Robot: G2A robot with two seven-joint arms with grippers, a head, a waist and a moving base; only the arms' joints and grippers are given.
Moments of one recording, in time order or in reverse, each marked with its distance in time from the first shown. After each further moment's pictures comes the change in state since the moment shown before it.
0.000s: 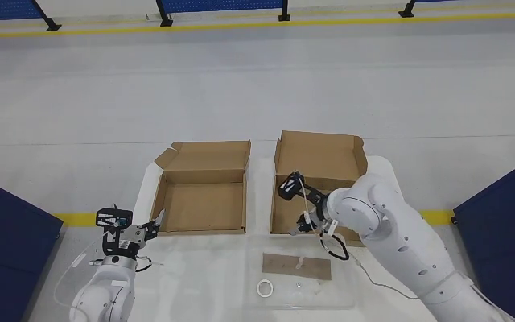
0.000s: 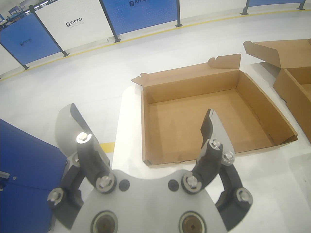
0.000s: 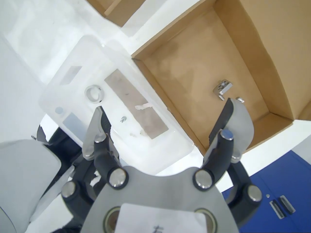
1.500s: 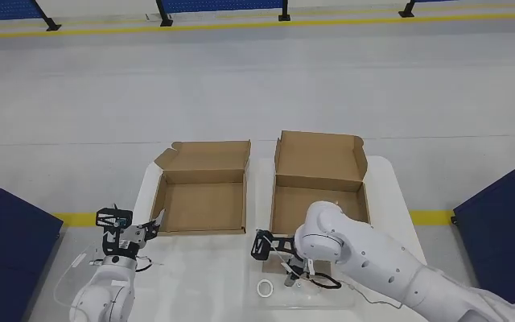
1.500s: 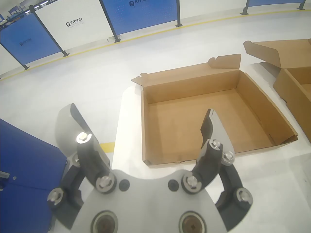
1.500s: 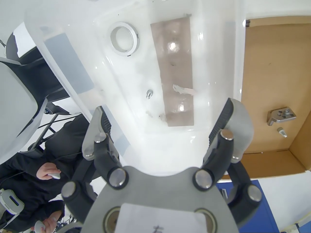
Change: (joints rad) left arm 0.000 0.000 0.000 0.000 0.000 0.000 0.000; right arm 0.148 0.002 -0.451 0.067 0.093 -0.140 0.079
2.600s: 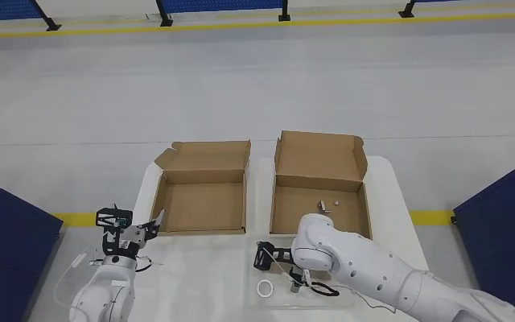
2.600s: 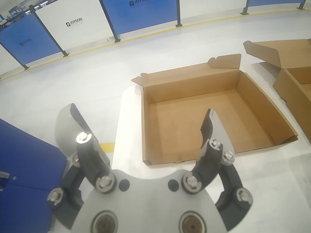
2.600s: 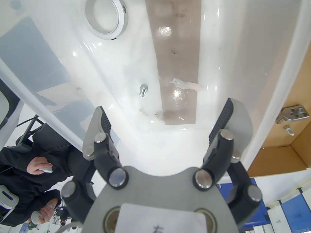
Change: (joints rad) left arm 0.000 0.000 0.000 0.000 0.000 0.000 0.000; right arm -0.009 -0.019 -0.089 0.060 -0.105 -0.003 0.000
